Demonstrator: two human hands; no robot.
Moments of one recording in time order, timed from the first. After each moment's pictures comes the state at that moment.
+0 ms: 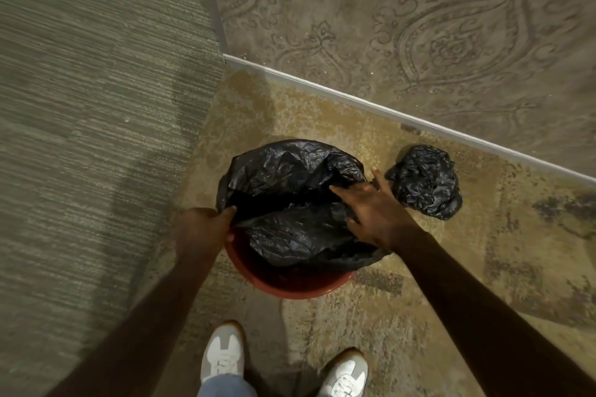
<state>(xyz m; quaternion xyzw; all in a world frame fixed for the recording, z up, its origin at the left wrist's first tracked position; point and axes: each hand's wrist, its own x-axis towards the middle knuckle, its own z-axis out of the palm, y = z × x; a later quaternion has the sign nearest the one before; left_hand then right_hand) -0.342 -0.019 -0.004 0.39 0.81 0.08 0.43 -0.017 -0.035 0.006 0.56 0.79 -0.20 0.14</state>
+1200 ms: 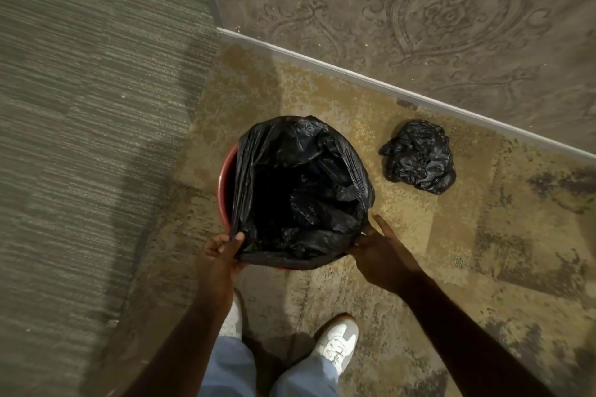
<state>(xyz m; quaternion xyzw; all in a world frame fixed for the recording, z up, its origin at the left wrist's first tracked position) -0.322 -0.152 -0.013 0.11 0.67 0.38 0.63 -0.002 -0.170 0.002 0.47 0.80 -0.20 0.31</state>
